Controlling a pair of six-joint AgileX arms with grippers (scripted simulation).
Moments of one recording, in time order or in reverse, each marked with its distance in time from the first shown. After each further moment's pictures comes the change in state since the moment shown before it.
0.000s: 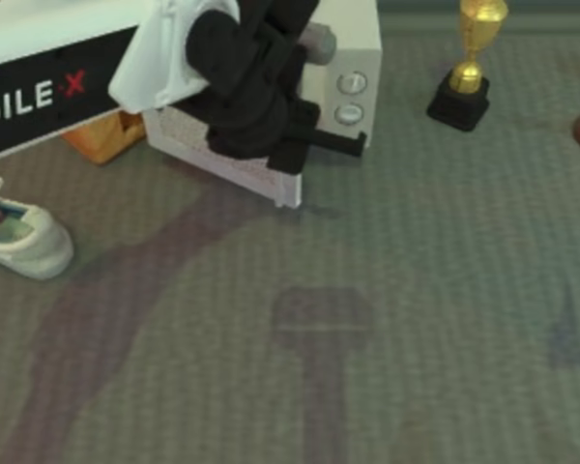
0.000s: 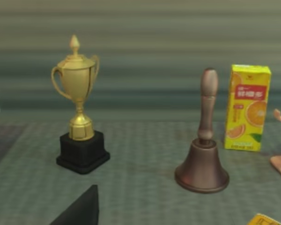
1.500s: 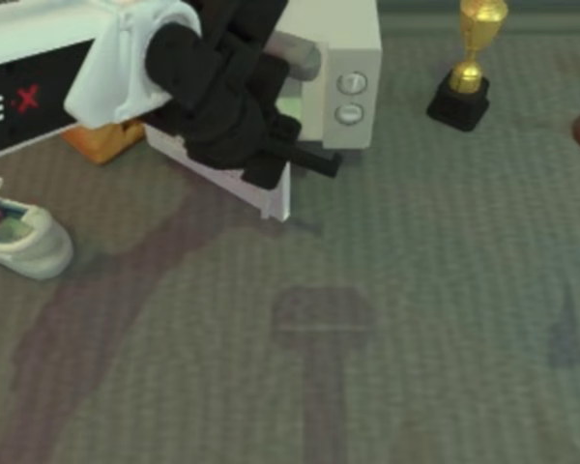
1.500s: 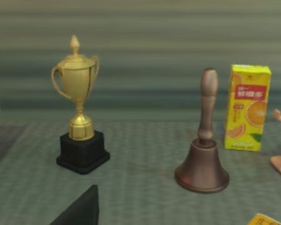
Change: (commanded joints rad) left arm 0.033 -0.082 -0.106 0.035 0.073 0.127; right arm 0.000 0.000 0.000 0.000 0.000 0.000
